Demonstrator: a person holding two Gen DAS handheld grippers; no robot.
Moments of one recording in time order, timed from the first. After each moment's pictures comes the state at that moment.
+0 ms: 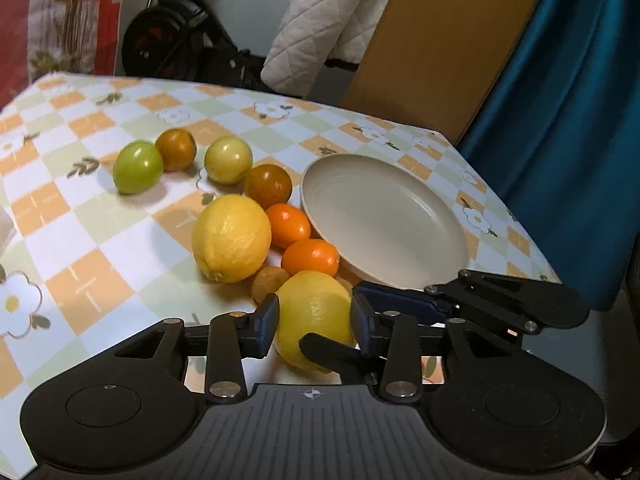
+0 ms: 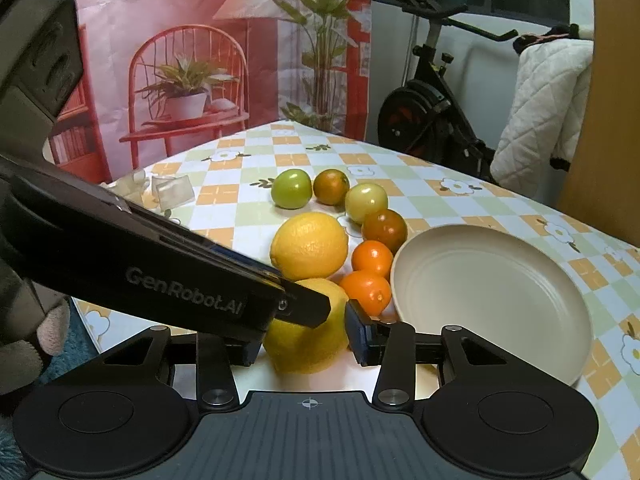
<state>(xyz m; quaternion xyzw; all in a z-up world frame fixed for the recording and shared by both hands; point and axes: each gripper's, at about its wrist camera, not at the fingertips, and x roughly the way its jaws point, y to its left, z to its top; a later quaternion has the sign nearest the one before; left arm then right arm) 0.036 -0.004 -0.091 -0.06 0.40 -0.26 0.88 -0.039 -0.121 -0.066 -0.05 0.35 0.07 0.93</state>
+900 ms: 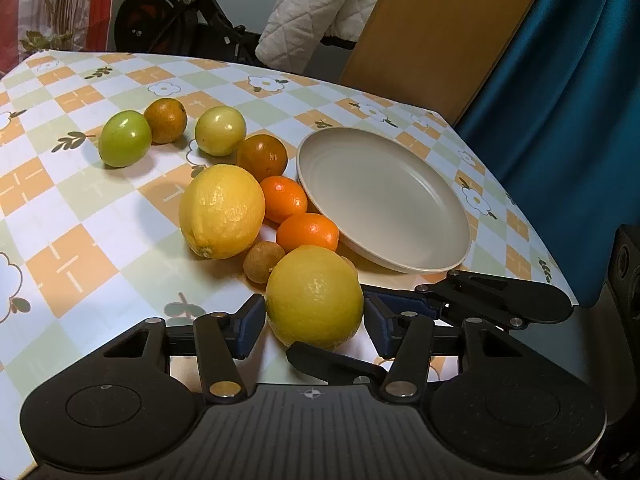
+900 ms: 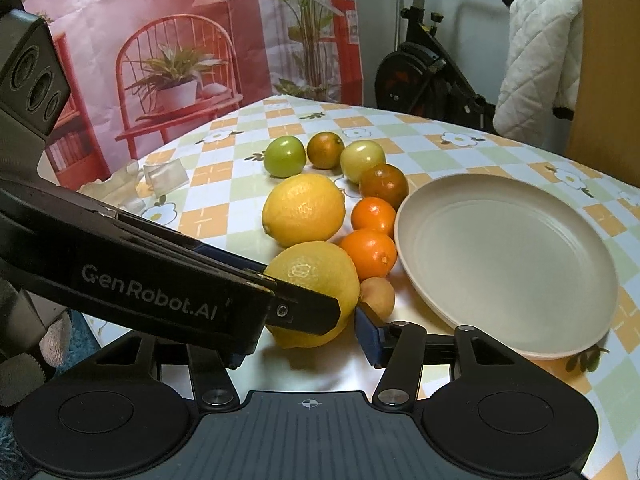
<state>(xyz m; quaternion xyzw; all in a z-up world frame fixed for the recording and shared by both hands) 0.037 -0.010 -0.106 -0.05 0.43 -0.27 0.86 -0.036 -0.131 -0.082 0.00 0.38 0.07 0.92</state>
